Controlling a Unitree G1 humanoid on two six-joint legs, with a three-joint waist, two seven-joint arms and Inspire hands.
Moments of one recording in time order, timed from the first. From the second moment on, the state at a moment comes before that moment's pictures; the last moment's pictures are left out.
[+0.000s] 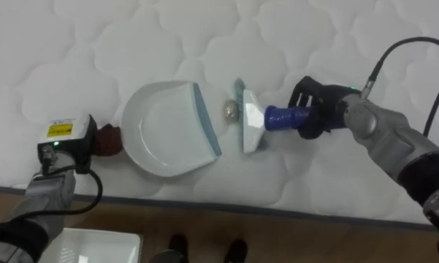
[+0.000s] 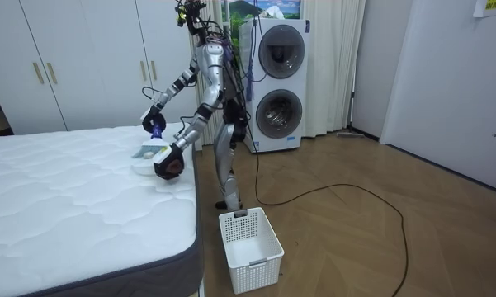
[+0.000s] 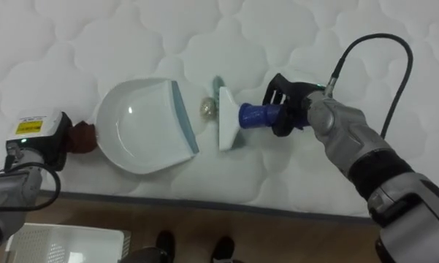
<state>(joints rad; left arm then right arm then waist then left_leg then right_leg) -0.43 0.56 -0.43 0.93 0.80 0.09 0.34 -0.72 -0.58 0.67 0.74 -0.31 0.10 0.14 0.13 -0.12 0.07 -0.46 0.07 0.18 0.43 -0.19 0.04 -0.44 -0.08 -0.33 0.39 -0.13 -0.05</state>
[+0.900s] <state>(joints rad) -0.41 0.53 -0.43 0.97 0.80 0.07 0.34 -0.63 -0.56 0.66 0.59 -0.32 0.02 0.24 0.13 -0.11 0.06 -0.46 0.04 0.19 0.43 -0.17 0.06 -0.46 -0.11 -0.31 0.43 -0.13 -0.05</state>
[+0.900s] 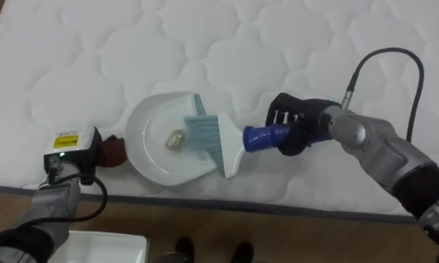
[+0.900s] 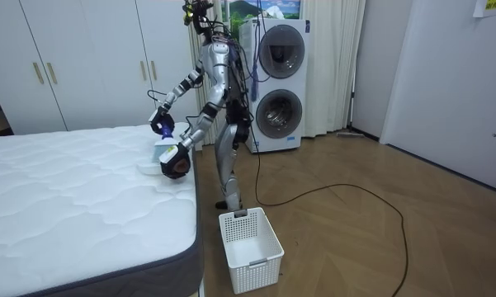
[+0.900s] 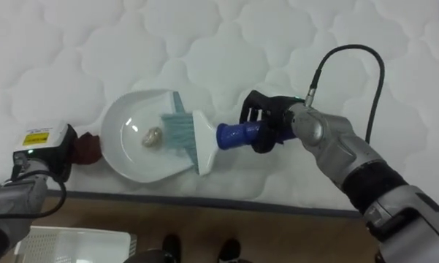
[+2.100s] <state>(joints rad) -0.35 0.53 -0.31 1.00 0.85 -0.01 0.35 -0.51 -0.57 0.46 0.60 -0.19 -0.07 0.22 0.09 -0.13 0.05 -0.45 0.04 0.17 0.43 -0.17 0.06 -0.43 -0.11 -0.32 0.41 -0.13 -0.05</state>
